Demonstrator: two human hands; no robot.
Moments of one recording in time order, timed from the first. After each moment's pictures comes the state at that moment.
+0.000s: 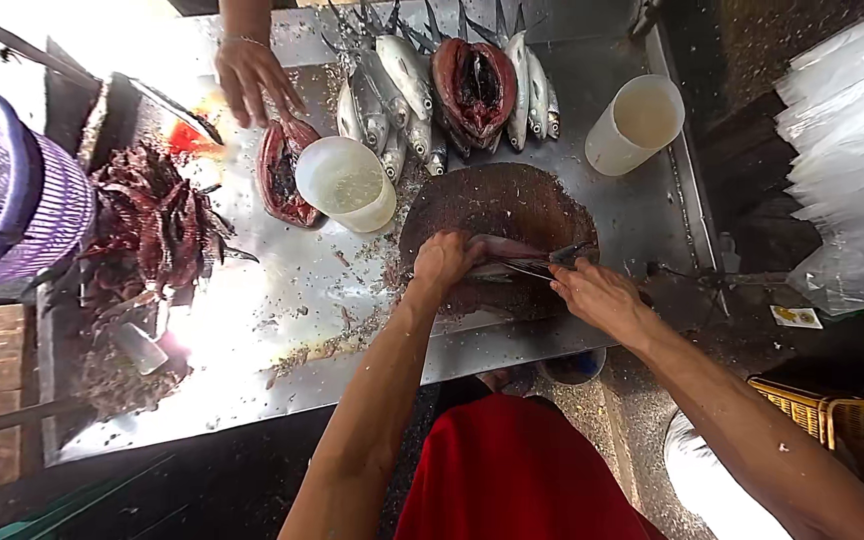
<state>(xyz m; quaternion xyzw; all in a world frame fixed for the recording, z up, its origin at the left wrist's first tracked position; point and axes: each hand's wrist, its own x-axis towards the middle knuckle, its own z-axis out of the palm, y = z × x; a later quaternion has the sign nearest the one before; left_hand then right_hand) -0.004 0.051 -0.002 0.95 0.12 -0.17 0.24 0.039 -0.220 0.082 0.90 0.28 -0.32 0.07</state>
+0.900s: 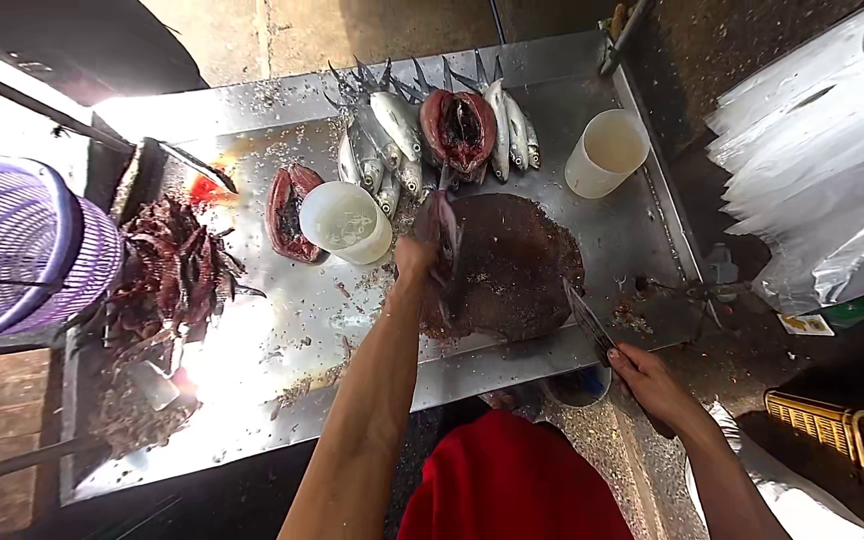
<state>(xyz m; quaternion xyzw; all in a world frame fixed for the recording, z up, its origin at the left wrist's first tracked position) 0.043 0.082 0.004 0.79 0.44 -0.13 0.40 -0.038 -0.357 0.077 0.85 -0.01 -0.38 -0.37</state>
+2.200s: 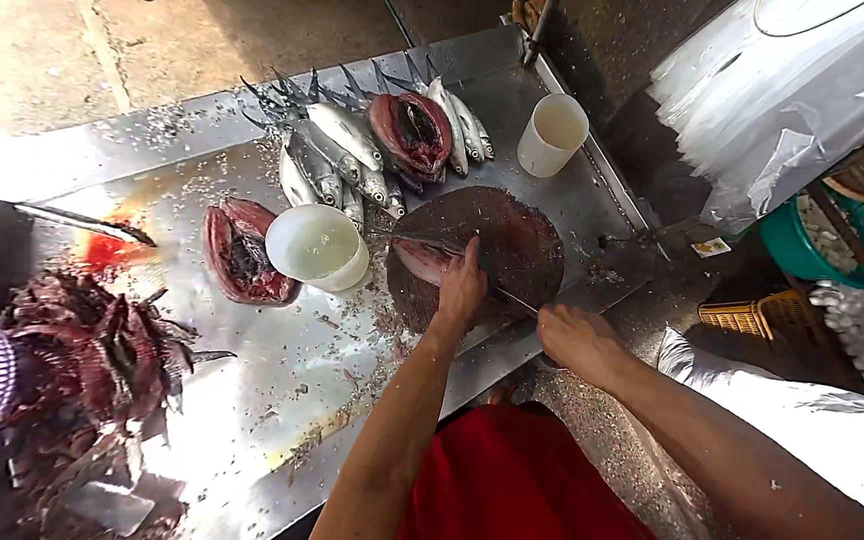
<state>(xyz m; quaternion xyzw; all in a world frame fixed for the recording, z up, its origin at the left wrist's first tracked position) -0.011 0.016 -0.013 0.94 0.00 -0.05 0.33 -0.060 -0.134 0.176 0.90 0.04 -0.44 0.07</state>
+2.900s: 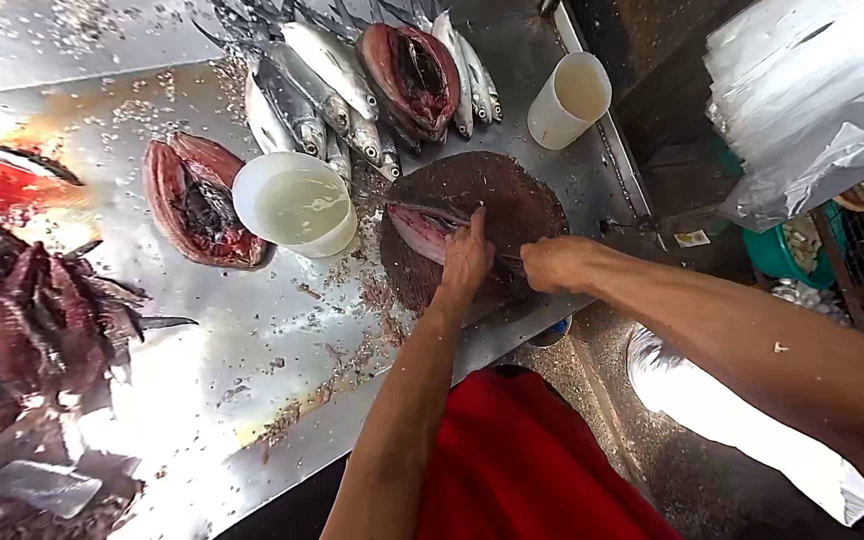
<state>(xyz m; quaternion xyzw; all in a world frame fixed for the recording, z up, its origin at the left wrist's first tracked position) -0.001 0.013 -0.022 0.92 0.02 -0.06 0.39 0.027 -0.082 0.168 0.84 0.08 -0.51 0.15</state>
